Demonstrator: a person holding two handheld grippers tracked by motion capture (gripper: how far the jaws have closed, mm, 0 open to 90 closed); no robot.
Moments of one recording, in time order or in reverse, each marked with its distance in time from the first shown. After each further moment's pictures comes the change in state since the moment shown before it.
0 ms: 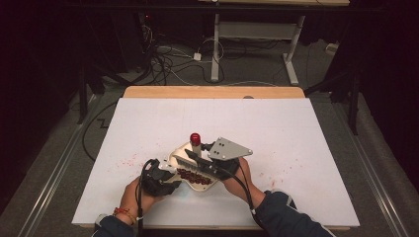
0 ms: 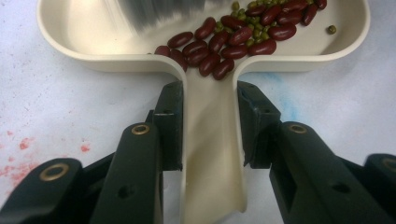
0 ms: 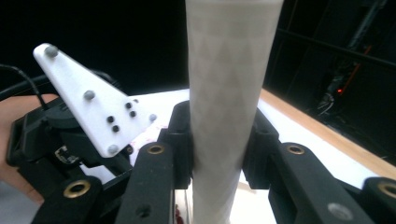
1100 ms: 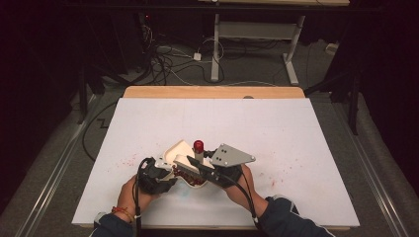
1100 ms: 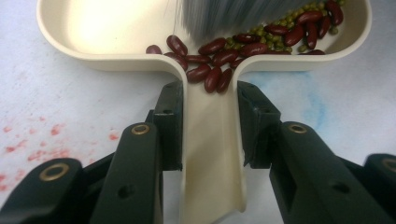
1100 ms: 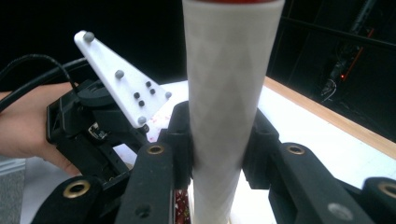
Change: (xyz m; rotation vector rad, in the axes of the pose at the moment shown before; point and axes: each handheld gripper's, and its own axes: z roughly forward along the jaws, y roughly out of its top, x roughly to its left) left arm 0.012 -0.005 -0.002 -0.001 0.036 -0.028; right arm 0.013 -0.004 -0.012 0.035 -0.004 0.049
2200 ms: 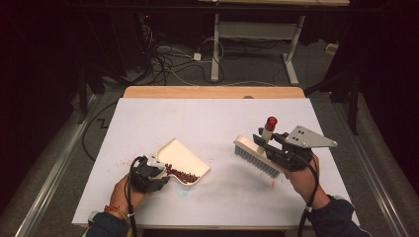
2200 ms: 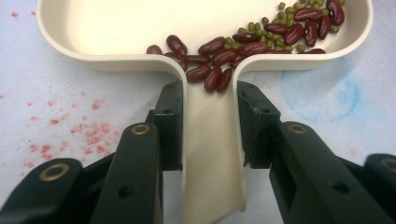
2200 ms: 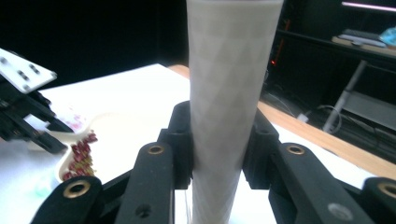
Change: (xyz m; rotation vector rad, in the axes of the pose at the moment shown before) left arm 0.014 -0.009 -0.007 0.002 0.026 -0.019; right arm -0.099 -0.009 -0.119 0.013 -0.206 0.062
